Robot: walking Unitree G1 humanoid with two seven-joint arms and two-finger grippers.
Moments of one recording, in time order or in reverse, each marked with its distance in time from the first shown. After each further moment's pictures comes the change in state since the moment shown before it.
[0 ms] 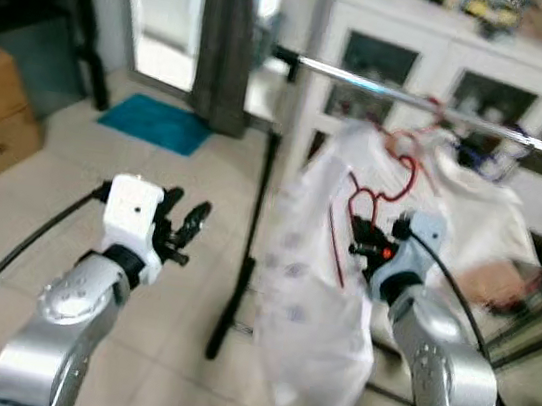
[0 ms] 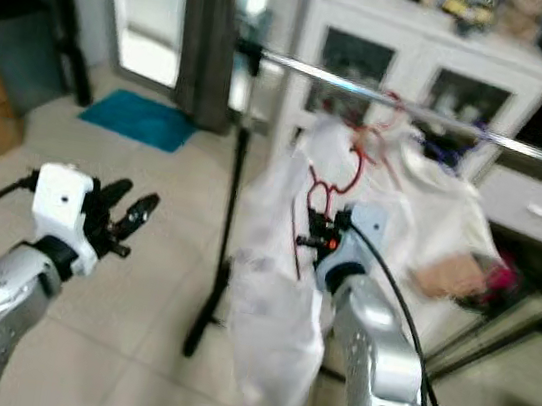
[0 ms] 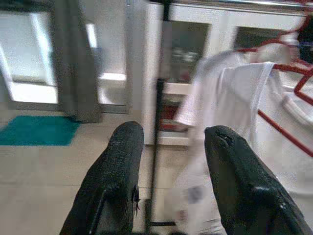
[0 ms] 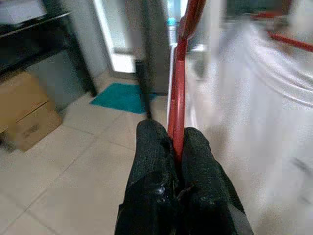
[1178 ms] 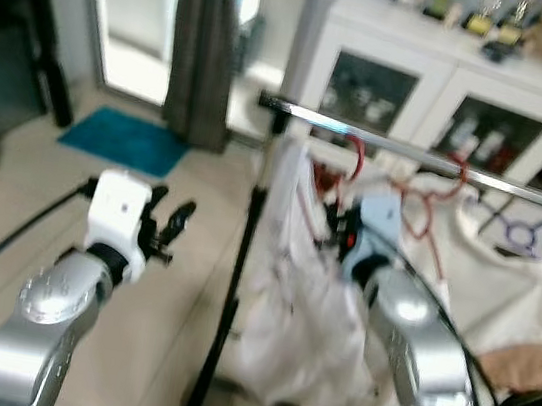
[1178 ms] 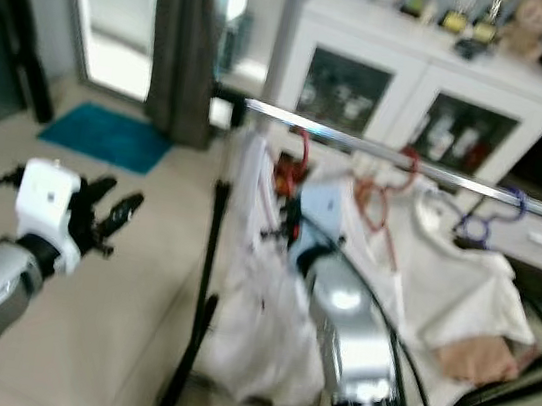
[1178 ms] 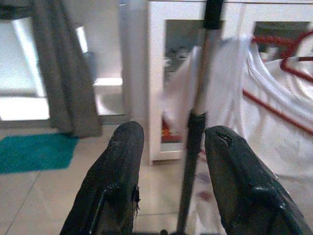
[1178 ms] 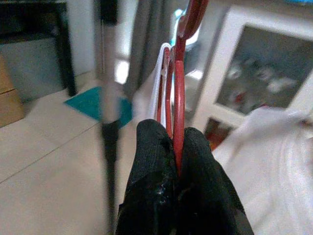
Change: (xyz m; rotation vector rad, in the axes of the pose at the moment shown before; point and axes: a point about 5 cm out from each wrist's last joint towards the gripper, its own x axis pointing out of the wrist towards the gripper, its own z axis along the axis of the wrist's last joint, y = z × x) left arm -0.003 0.007 0.000 0.059 0.026 -0.022; right arm 0.014 0.027 0.018 -0.281 -0.060 0.058
